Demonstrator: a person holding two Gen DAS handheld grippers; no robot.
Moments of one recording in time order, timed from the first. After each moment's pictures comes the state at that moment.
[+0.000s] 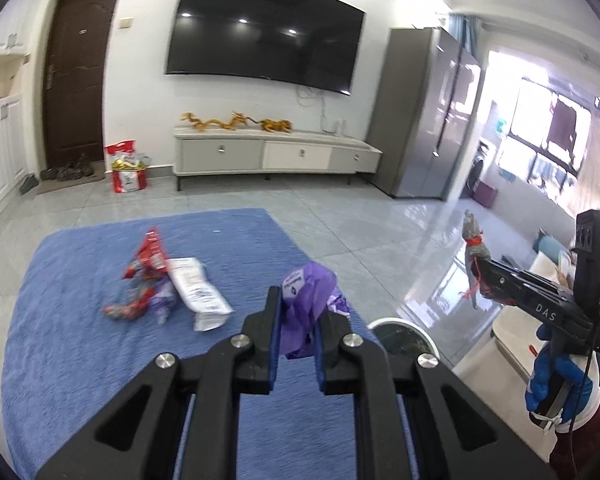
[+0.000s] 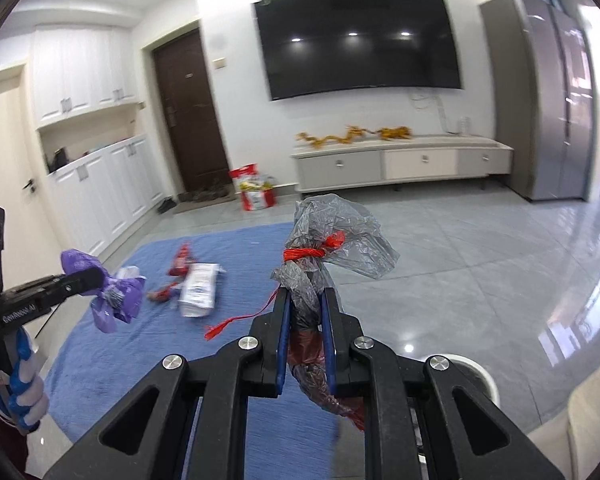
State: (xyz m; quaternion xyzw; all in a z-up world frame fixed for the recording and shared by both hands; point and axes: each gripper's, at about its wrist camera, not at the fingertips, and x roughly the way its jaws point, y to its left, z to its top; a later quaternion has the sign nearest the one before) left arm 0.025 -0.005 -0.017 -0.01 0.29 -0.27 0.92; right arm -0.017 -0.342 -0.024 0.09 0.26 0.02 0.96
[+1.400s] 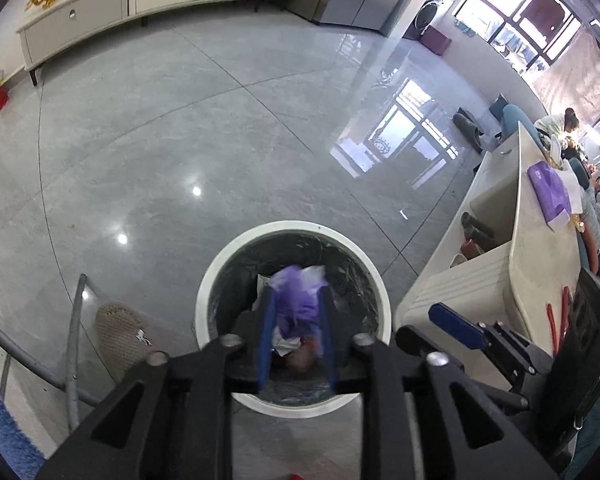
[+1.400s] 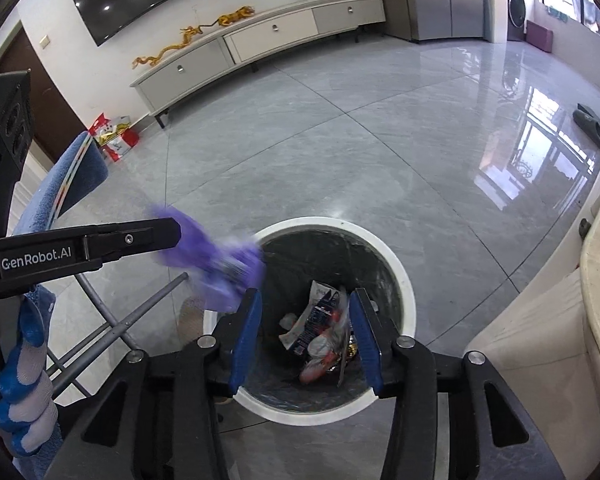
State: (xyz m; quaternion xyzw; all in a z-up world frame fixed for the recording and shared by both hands) left arm 0.151 -0.382 -0.241 0.09 0.54 -0.39 0.74; right arm 0.019 -0.541 -0.251 0.22 0.45 -0.15 0.85
